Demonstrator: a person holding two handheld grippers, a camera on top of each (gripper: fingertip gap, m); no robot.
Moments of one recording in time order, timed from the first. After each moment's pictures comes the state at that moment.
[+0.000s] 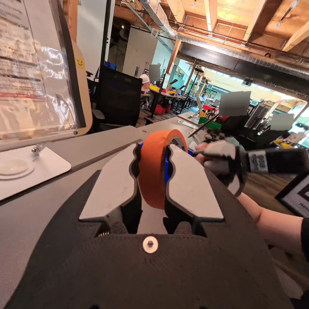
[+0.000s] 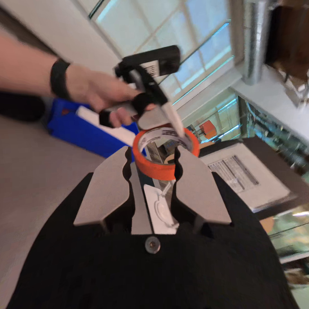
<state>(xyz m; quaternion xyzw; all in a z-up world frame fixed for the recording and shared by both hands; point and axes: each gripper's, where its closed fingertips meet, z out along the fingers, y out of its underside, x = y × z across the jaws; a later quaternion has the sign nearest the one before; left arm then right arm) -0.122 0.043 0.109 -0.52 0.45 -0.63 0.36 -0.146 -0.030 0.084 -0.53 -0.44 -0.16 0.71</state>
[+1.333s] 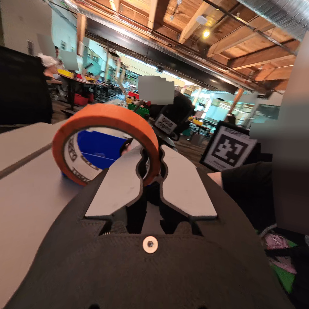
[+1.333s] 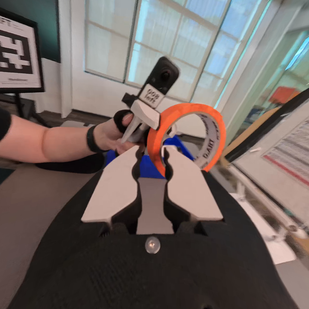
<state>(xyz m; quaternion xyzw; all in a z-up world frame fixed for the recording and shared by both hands) -0.124 -0.037 0.109 -0.37 0.54 -0.73 0.22 -0.139 -0.024 0.086 -0.60 -0.33 0.15 0.71</state>
